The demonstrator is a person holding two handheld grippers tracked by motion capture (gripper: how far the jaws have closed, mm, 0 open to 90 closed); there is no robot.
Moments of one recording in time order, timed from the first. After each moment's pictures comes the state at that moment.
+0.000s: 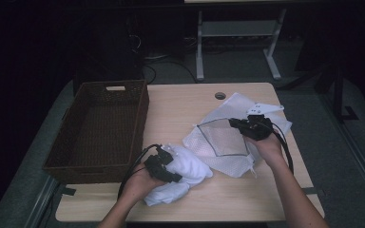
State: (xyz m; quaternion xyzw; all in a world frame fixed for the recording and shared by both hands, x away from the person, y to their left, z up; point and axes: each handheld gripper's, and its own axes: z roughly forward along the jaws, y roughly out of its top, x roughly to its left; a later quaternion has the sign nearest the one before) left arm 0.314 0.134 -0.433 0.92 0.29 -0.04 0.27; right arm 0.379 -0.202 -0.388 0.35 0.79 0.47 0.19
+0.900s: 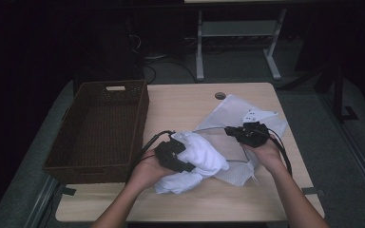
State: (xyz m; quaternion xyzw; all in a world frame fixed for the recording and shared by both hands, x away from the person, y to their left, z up) left arm 0.325 0.089 -0.385 0.93 0.20 -0.03 0.31; right arm 0.365 -0.191 -0.395 0.31 0.82 0.45 0.16
